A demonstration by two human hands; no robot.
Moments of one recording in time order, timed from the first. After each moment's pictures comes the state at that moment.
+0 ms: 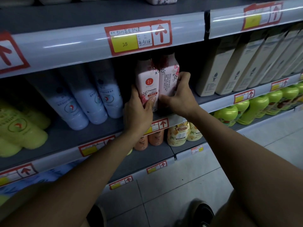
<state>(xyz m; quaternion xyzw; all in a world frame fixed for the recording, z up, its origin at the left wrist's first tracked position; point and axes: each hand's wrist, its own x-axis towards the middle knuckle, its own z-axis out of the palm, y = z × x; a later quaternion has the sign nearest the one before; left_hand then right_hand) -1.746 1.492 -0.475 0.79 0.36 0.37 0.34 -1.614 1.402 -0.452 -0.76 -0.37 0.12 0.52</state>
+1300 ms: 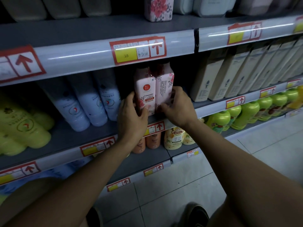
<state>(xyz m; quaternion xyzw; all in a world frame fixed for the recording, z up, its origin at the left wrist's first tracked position) -1.770 1.486 -0.475 0.79 0.33 0.39 0.33 -1.629 1.382 -0.449 -0.84 -0.37 0.02 0.39</state>
